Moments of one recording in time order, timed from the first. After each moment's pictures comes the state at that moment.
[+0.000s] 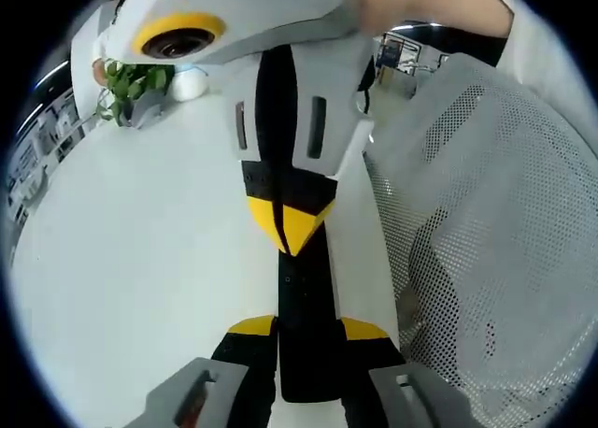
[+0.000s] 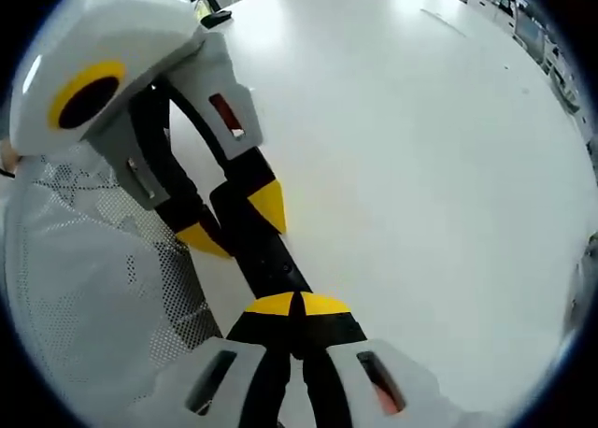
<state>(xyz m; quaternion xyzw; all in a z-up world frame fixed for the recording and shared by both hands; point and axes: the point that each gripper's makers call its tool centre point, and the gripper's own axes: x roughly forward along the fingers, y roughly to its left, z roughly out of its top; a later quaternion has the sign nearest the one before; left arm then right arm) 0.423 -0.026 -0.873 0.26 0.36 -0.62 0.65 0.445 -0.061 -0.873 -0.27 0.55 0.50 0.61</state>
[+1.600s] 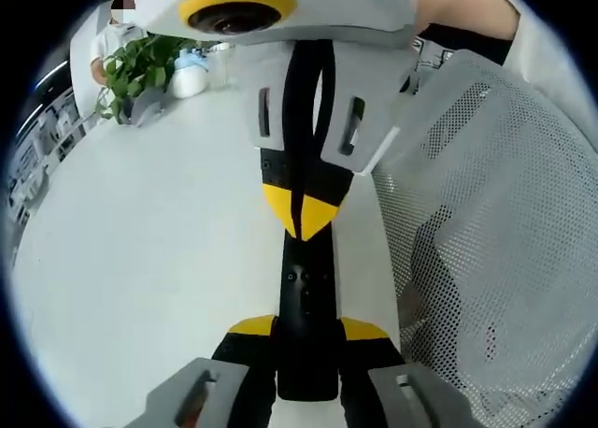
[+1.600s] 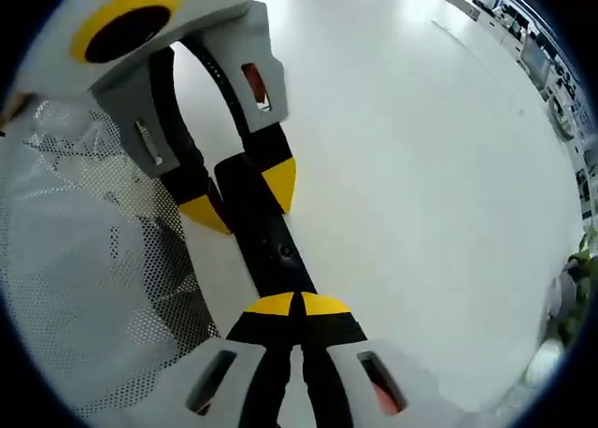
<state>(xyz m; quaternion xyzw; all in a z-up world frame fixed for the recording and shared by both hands) 0.423 -0.028 -0.874 0.27 0.37 -0.61 0.65 0.437 -0.074 -0.871 -0.35 0.52 0.48 0.61</state>
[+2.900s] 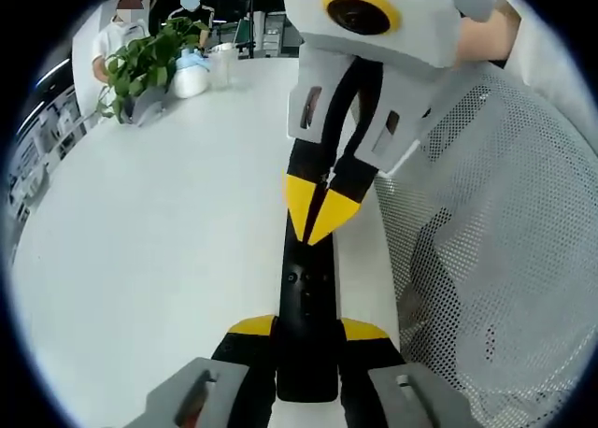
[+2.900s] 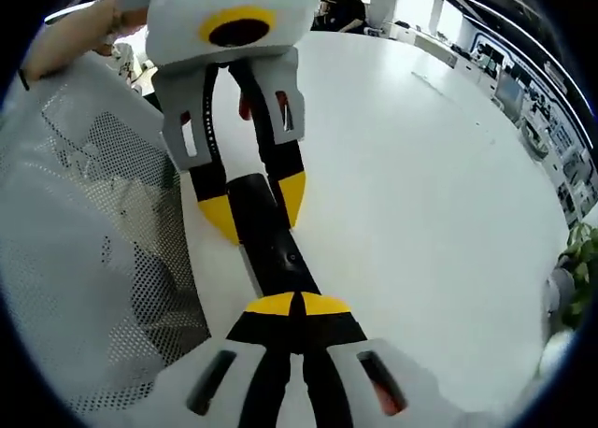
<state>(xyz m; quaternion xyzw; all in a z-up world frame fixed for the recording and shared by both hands) 0.424 -0.028 -0.874 0.27 0.37 -0.61 0.65 0.431 -0.068 -0.866 -0.31 0.40 0.51 0.69</state>
